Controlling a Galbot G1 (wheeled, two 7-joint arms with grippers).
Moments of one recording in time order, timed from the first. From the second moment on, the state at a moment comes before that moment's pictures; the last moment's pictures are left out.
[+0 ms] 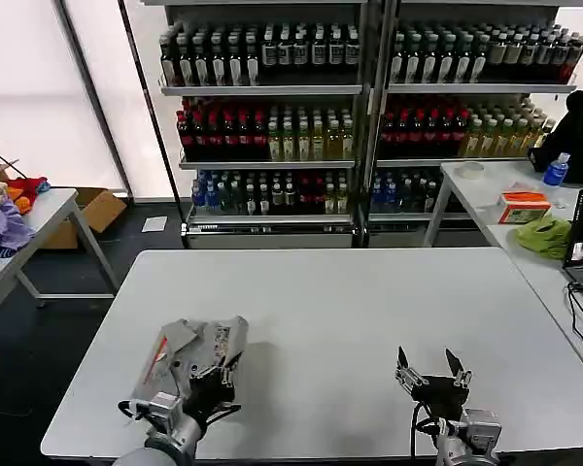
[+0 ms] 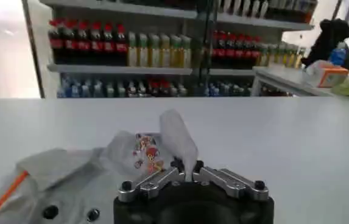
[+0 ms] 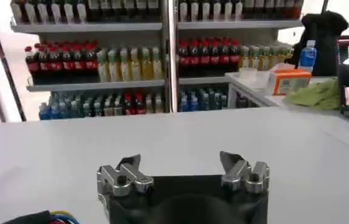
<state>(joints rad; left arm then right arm) 1.44 -1.17 -0.30 -2.10 -0.42 0.43 -0.11 -1.61 1.24 0.44 2.31 0.36 -0.44 0.40</state>
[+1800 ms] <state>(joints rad) 1.50 -1.16 -0.62 -2.17 -0.50 0.38 -0.21 -1.05 1.27 -0.15 1.97 0.86 -0.58 0.54</state>
